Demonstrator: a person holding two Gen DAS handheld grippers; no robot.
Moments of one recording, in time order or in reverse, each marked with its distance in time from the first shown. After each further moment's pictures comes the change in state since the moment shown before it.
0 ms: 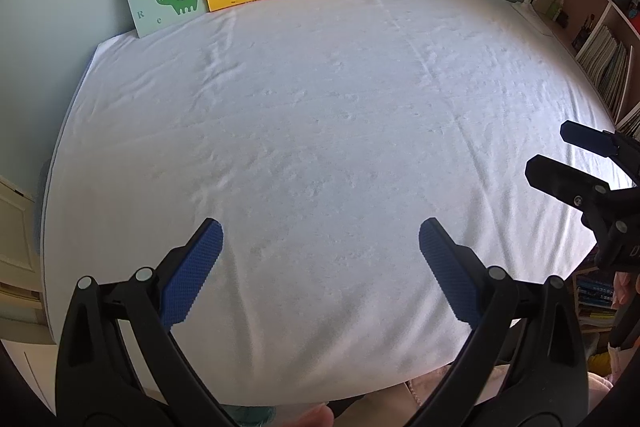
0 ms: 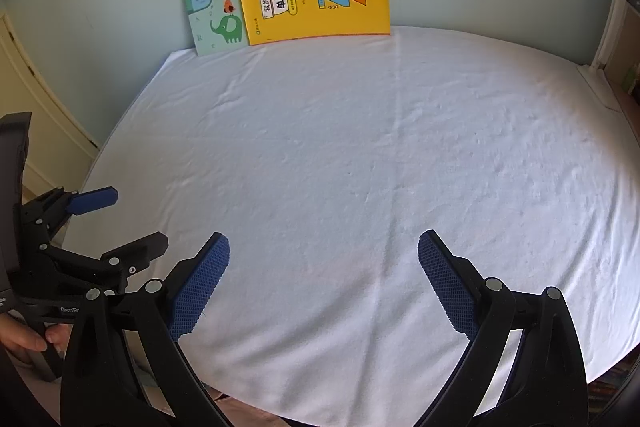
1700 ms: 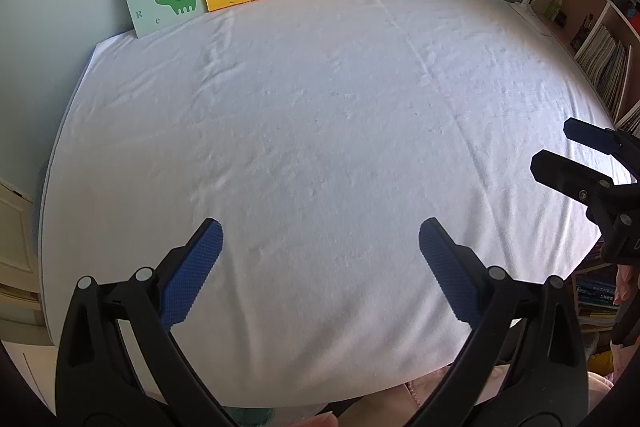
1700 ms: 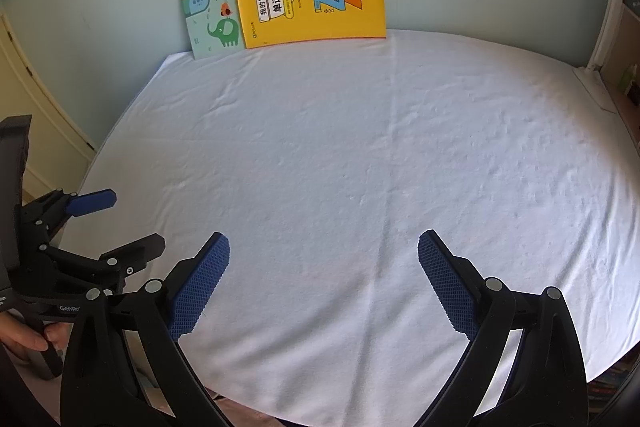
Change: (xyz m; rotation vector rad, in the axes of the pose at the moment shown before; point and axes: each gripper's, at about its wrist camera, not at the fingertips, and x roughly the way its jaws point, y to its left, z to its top) left arm 0.002 0.002 -0.004 0.004 -0.006 -0.005; right arm -0.002 -0.005 -0.001 0.004 -0.011 -0.010
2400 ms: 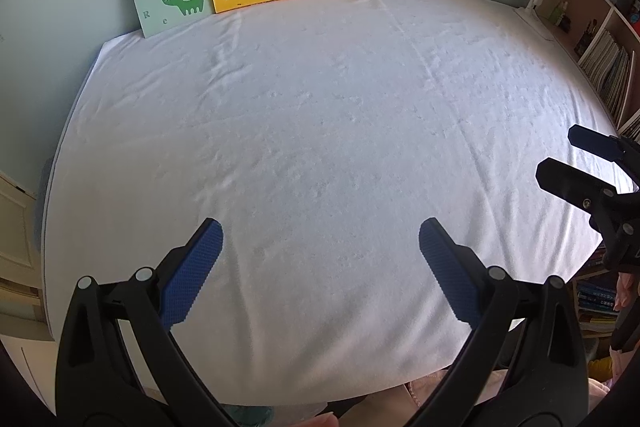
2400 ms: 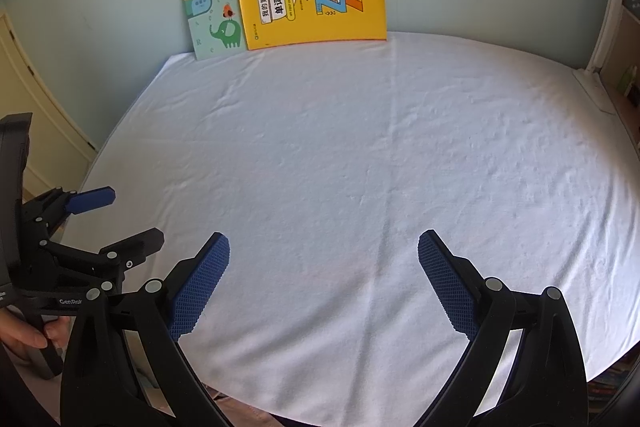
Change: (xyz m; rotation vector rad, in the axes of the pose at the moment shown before) left arm -0.006 0.002 -0.001 -0.016 -0.015 0.013; right arm -0.006 0.002 -0.004 0.000 -0.008 -0.004
